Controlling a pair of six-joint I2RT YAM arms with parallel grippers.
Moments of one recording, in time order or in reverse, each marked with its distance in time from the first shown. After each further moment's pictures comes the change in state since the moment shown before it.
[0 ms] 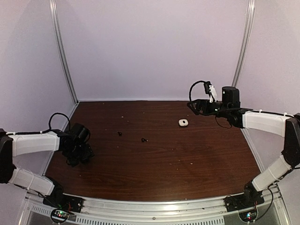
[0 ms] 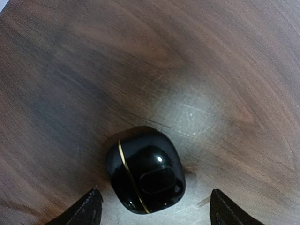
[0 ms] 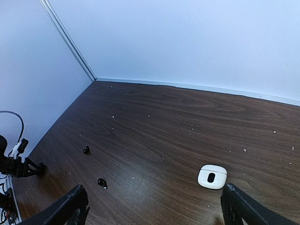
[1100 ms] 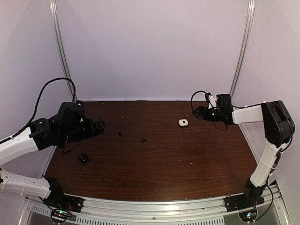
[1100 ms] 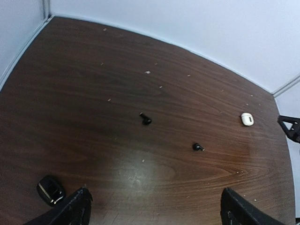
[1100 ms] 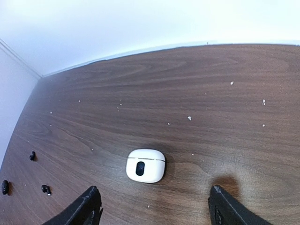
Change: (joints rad) left arm -0.384 -0.271 0.301 0.041 -0.204 0.232; right arm -0.129 0.349 0.107 -0.004 0.063 0.053
